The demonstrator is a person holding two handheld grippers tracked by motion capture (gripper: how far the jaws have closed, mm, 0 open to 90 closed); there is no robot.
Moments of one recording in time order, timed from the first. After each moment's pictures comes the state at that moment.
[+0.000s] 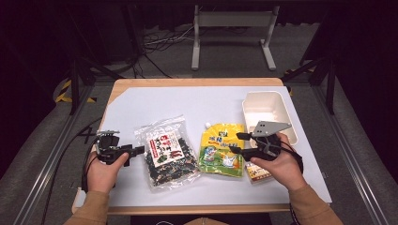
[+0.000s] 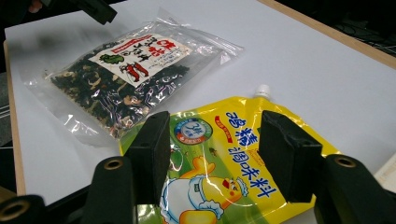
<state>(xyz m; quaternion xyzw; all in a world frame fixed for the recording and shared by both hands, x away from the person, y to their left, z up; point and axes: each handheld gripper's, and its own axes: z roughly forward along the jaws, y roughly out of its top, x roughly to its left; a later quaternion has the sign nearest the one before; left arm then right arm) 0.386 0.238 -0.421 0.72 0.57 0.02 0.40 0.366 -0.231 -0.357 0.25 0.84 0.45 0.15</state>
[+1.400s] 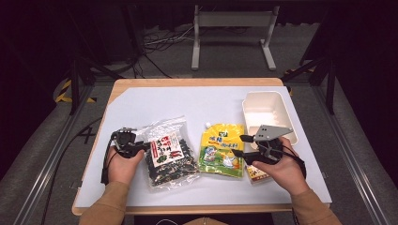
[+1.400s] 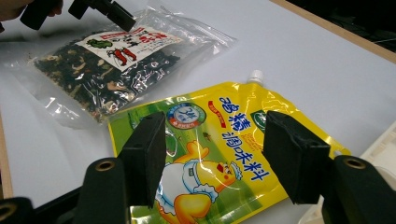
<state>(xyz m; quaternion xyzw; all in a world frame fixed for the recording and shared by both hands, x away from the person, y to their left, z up) 0.410 0.197 -0.444 0.73 0.59 0.10 0.34 0.360 -0.236 -0.365 0.26 0.85 0.43 0.17</state>
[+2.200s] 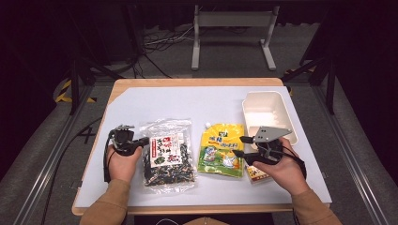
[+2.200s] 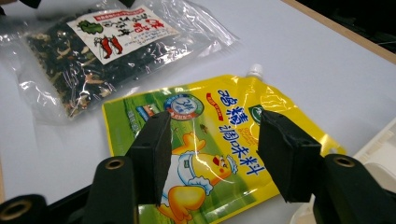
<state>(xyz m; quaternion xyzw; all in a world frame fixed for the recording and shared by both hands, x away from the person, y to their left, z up) 0.410 0.207 -0.430 0.71 0.57 0.08 0.40 0.360 -0.239 -0.369 0.24 0.86 0.42 0.18</state>
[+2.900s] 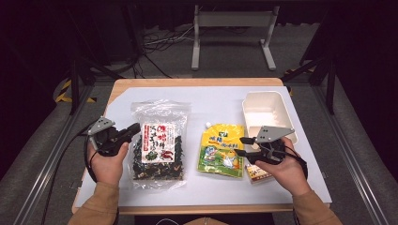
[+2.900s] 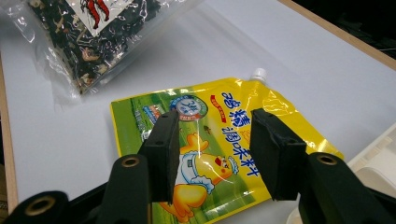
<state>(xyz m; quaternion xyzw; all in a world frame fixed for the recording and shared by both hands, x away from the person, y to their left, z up) 0.368 0.222 -0.364 0.68 0.47 0.17 0.53 0.358 -0.242 -0.362 0.23 0.86 0.42 0.17</state>
